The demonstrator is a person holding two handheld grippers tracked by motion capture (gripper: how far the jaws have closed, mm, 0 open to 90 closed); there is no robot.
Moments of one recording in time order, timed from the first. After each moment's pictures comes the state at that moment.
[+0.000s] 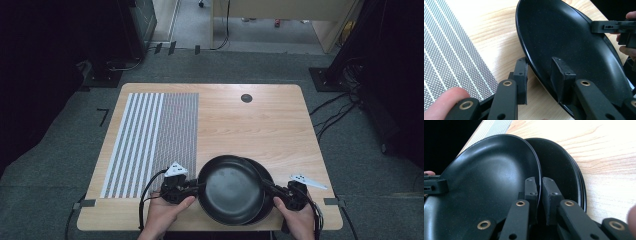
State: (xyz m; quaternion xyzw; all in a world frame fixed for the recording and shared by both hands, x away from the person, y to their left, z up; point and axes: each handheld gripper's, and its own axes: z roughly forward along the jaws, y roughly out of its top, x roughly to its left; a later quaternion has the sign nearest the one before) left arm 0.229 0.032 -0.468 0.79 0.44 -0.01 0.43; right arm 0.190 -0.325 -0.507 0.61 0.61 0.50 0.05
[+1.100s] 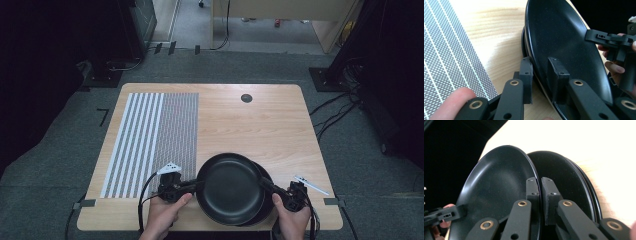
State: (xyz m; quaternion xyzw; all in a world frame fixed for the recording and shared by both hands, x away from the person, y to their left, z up) left arm 0.233 0.041 -0.475 0.75 0.47 -0.06 0.47; right arm 0.185 -0.318 -0.505 0.68 0.51 0.53 0.01
